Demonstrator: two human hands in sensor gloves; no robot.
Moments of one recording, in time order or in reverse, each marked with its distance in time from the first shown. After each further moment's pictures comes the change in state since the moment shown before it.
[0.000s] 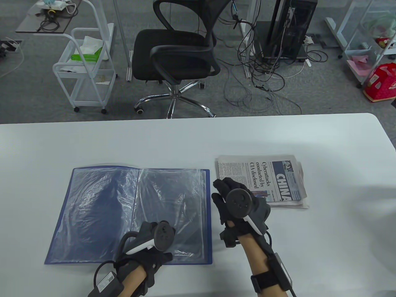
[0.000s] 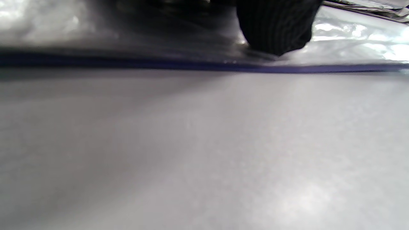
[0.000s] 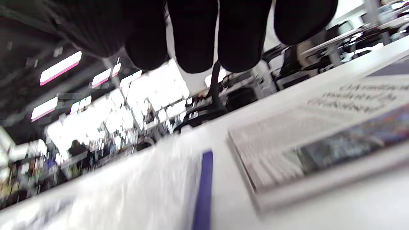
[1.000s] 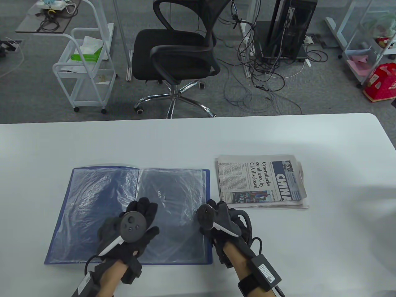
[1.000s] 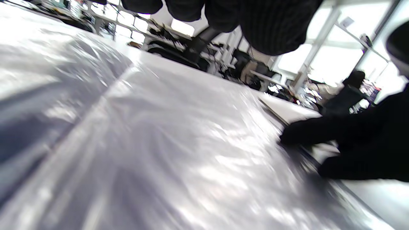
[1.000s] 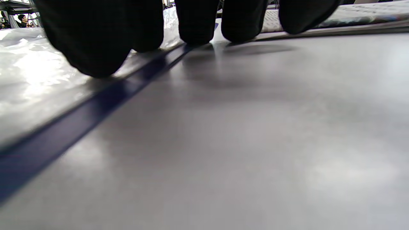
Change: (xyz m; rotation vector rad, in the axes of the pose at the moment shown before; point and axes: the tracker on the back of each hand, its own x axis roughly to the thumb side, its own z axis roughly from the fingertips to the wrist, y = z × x) left_hand -0.059 0.059 0.049 0.486 0.080 0.207; right_hand 0.020 0.071 0.012 0.392 -0.078 0.303
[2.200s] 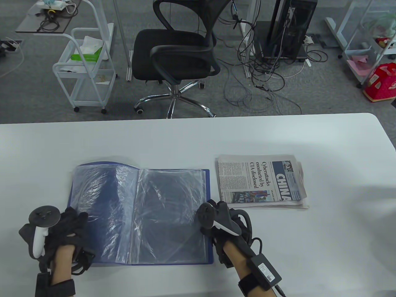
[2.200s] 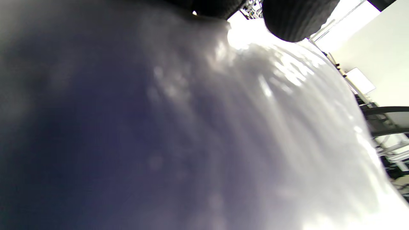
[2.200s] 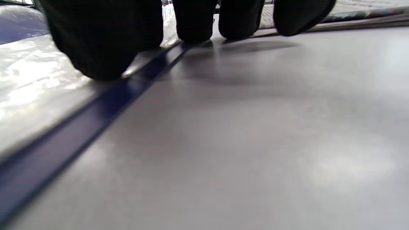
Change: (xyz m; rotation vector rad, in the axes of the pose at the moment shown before) left_hand -0.188 0.010 0.024 0.016 0.683 0.565; right_hand -0.002 -0.002 0.000 0.021 0.018 -0.021
